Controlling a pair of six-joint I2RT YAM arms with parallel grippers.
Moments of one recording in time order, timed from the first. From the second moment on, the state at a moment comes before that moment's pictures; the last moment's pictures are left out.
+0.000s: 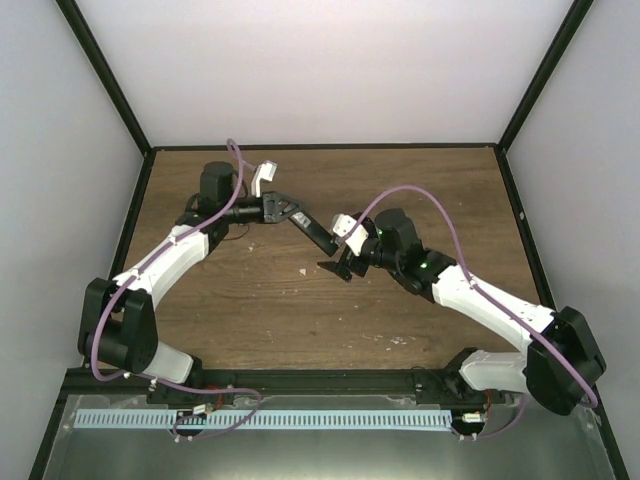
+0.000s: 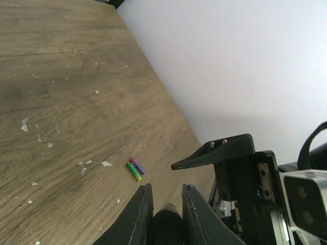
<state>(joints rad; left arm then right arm) -0.31 1.47 1.03 0.02 0.92 -0.57 0.69 1.23 0.80 -0.04 -0.26 -0.41</state>
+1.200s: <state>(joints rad) -0.31 1.47 1.03 0.01 0.96 -0.52 0.69 1.29 0.82 -0.06 -0.27 -0.43</state>
